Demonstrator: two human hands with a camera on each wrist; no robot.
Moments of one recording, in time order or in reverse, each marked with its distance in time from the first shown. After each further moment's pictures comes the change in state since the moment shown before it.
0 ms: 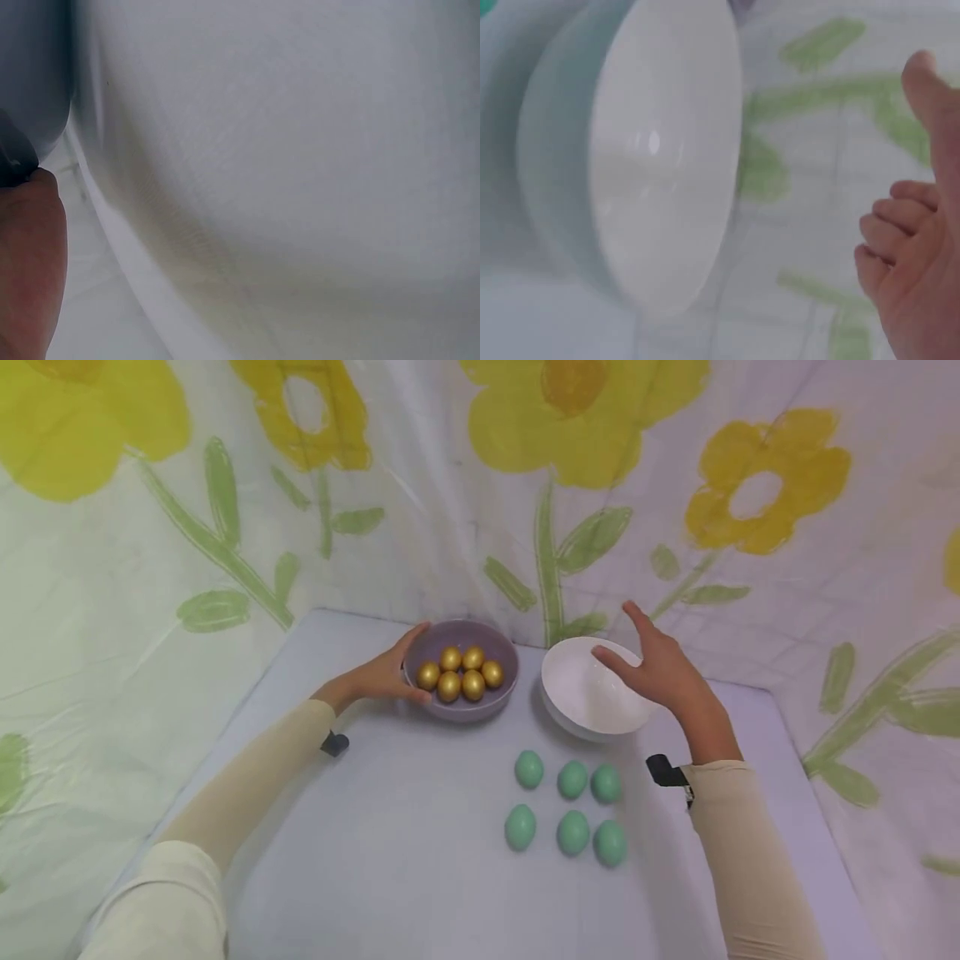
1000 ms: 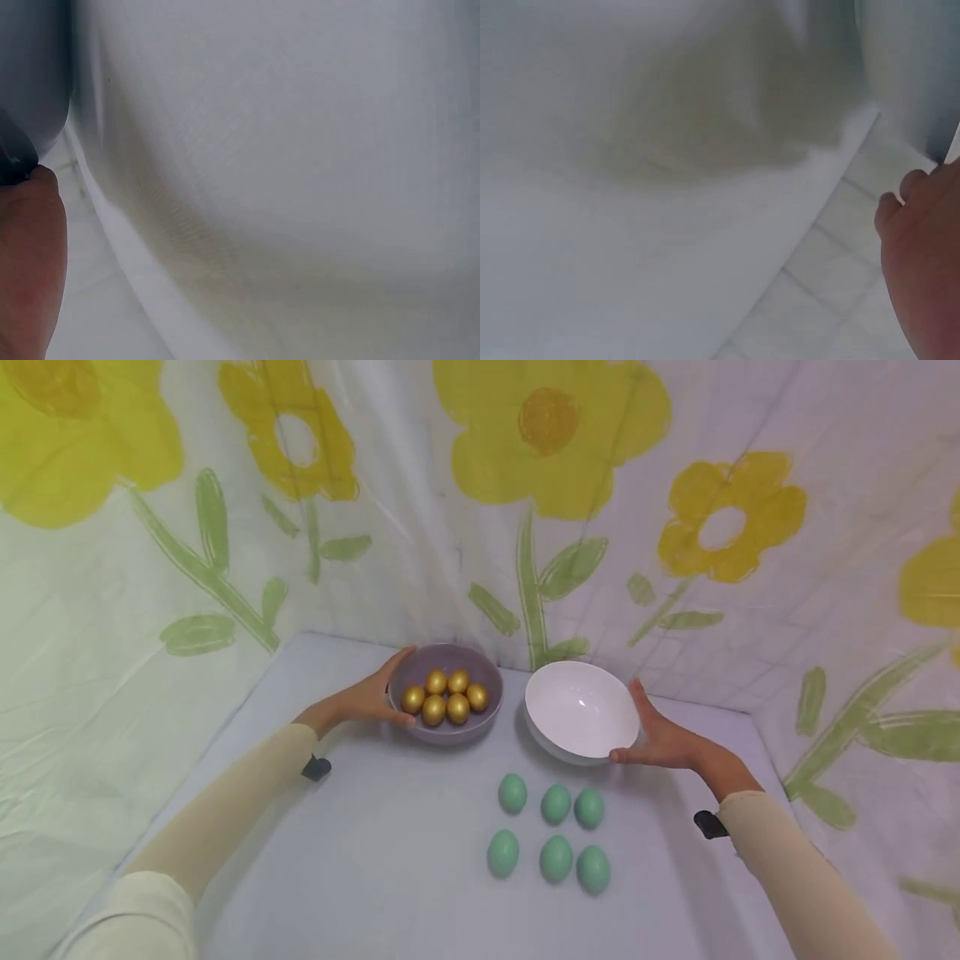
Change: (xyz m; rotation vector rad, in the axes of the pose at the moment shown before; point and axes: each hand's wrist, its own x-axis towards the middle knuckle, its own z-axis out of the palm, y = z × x) left_hand -0.018 -0.012 -0.010 -0.005 0.017 -0.028; right_hand 0.008 0.106 0.054 0.087 -0.286 -0.147
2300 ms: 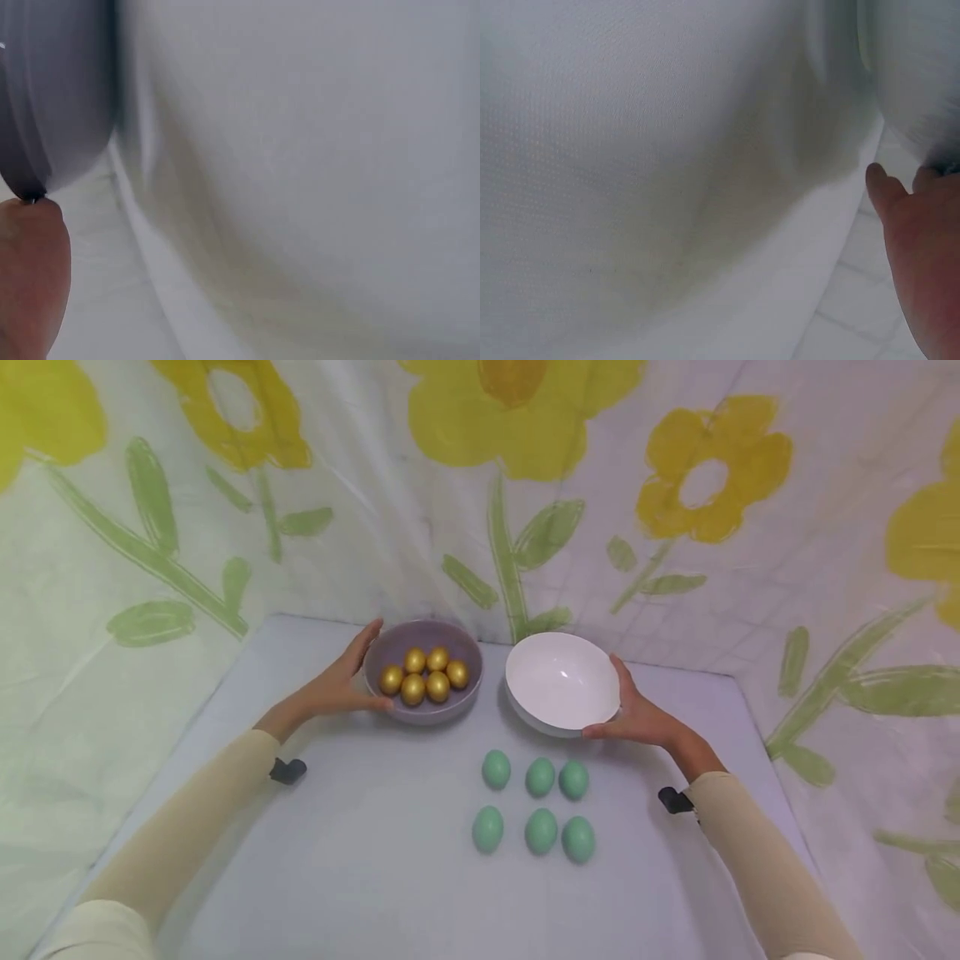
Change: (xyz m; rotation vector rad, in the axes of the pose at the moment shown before) left_hand -0.022 0.045 0.002 0.011 0.094 0.096; right_hand 0.012 0.021 0.023 0.234 0.079 0.047
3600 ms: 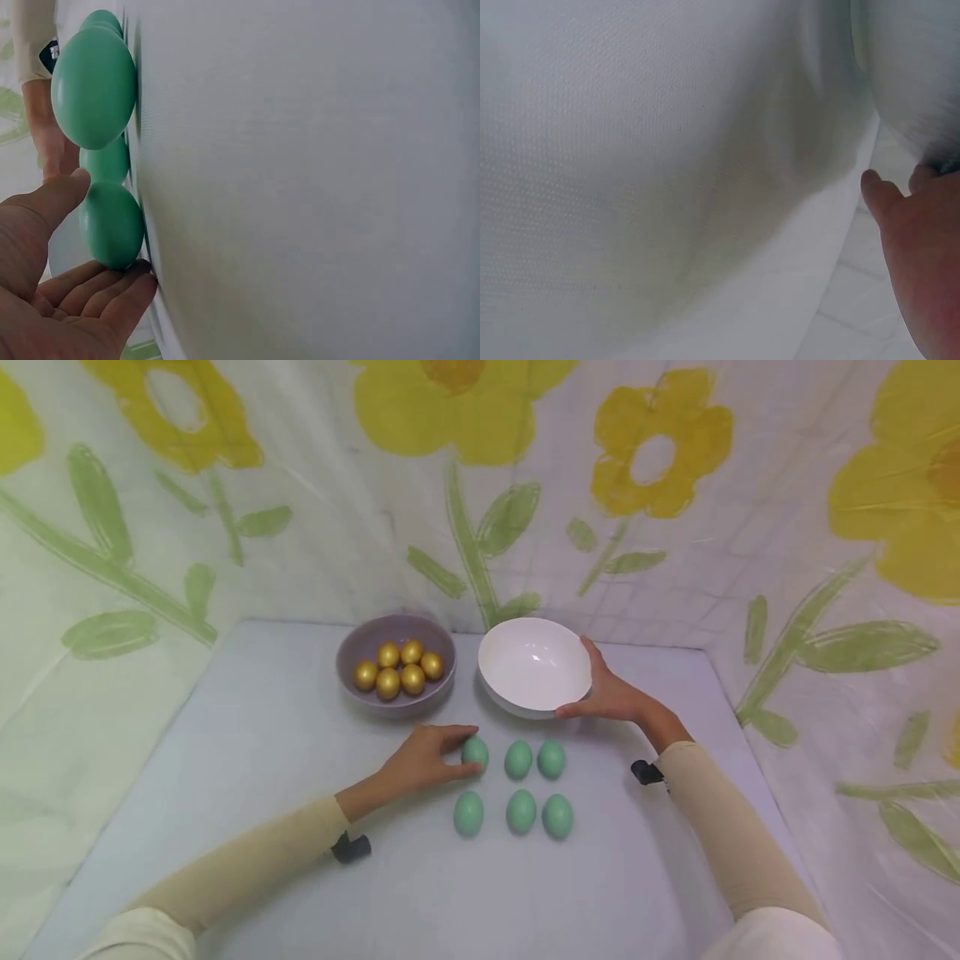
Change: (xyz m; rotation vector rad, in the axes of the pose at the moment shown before) left_hand 0.003 0.068 0.193 0.196 -0.065 -0.004; right_hand 0.001 -0.003 0.000 0.072 0.021 0.021
